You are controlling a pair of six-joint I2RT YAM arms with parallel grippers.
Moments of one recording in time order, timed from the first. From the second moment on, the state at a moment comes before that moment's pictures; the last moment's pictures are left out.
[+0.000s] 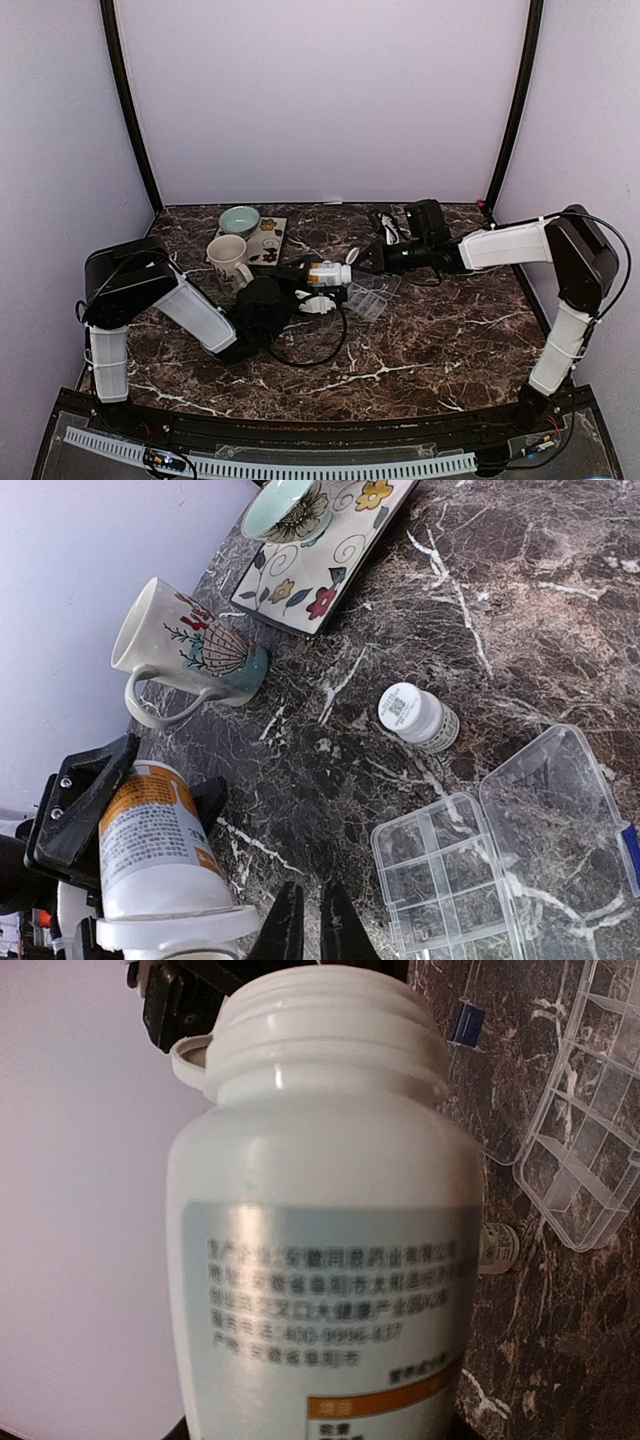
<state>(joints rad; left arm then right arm) -1.00 2.01 0.79 1.19 -0.57 1.37 0.58 1.77 1.04 0.12 -0.57 0.49</state>
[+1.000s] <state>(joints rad) -1.00 2.12 0.86 1.16 -0.62 1.38 0.57 1.85 1.05 0.12 -0.60 0.46</state>
